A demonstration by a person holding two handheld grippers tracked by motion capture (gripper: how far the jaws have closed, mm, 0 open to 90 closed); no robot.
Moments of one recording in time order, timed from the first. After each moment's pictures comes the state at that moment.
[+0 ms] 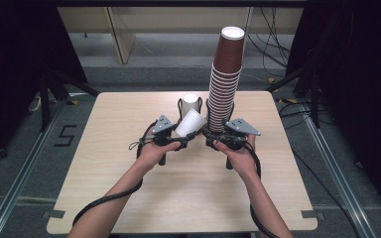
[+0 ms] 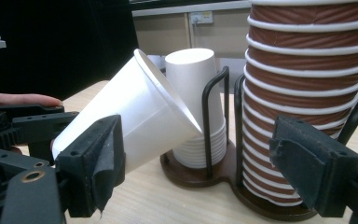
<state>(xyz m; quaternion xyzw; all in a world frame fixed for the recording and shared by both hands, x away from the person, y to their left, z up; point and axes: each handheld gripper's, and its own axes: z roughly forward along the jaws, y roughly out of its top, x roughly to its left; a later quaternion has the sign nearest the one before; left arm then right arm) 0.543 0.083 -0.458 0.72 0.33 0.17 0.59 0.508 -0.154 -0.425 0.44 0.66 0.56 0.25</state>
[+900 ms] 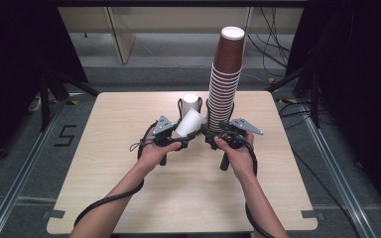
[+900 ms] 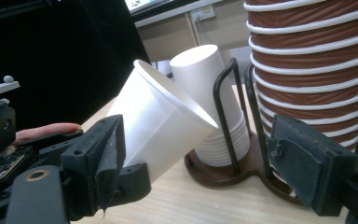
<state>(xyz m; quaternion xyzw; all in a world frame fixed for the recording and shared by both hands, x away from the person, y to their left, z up) 0.542 0.080 -0.459 0.71 0.33 0.17 0.59 0.511 -0.152 -0.425 0.49 0.62 0.58 0.19</state>
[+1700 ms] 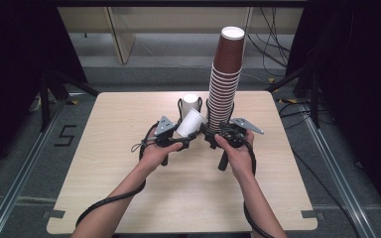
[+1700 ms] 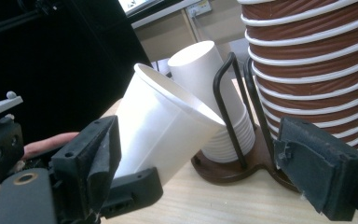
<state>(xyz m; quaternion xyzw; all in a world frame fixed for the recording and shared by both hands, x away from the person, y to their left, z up) 0.542 0.076 -0.462 0.71 0.34 0.18 0.59 0.512 -0.152 -0.424 0.51 0.60 0.59 0.16</state>
